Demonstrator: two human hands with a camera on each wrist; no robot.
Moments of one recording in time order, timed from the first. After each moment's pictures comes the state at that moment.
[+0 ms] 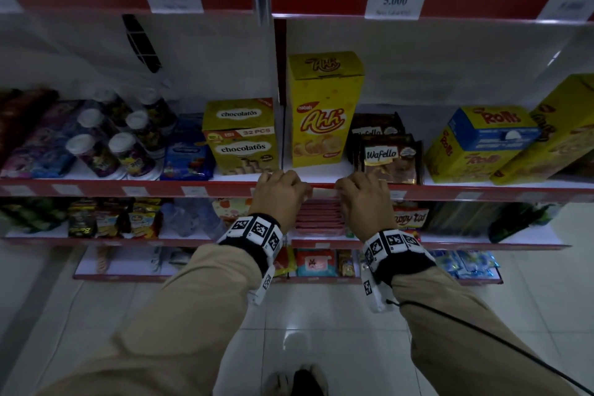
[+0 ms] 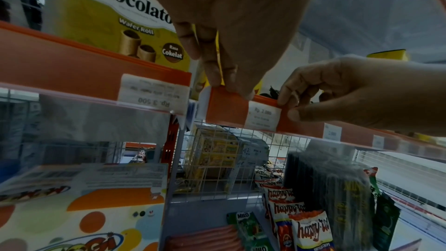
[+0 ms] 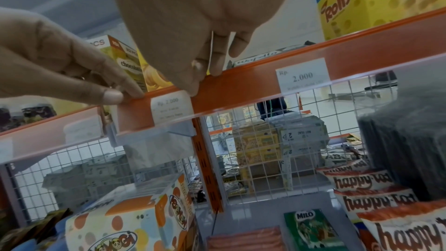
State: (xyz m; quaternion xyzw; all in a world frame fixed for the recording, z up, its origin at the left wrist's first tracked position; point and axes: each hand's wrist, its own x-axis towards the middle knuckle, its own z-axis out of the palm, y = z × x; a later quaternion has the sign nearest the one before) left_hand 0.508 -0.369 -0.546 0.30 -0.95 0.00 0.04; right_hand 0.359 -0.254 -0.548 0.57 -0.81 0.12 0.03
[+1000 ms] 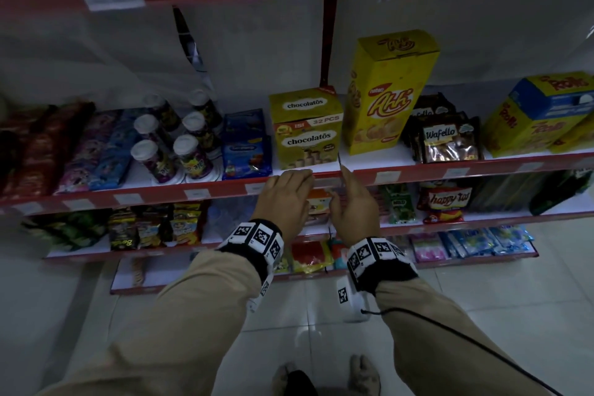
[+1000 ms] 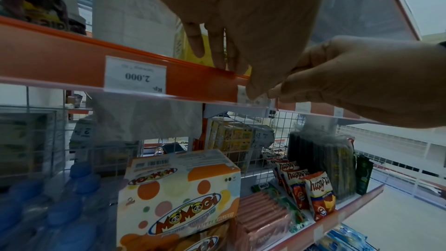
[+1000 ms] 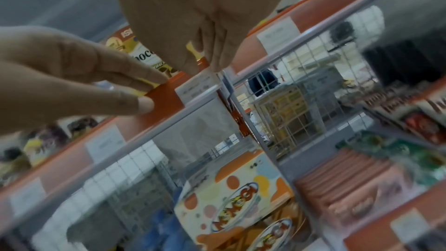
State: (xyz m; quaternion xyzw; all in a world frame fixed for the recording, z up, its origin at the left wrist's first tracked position) left_hand 0.628 -0.425 -0.554 0.23 -0.97 0.01 0.04; right_hand 0.509 -0.319 -0.586 0.41 -0.81 0.41 -0.05
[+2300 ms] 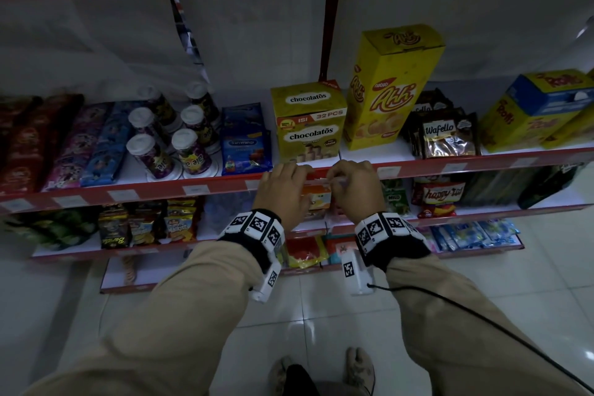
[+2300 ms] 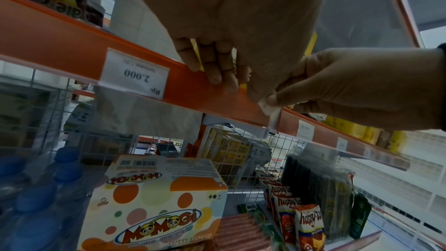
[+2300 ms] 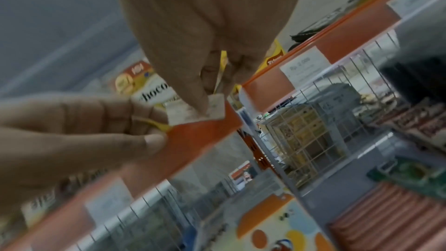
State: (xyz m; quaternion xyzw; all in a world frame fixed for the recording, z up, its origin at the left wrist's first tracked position) left_hand 0.627 -0.434 -0.552 0.28 -0.95 -0.10 0.05; right_hand 0.494 -0.336 -0.555 0.47 -0.82 0.32 -0.06
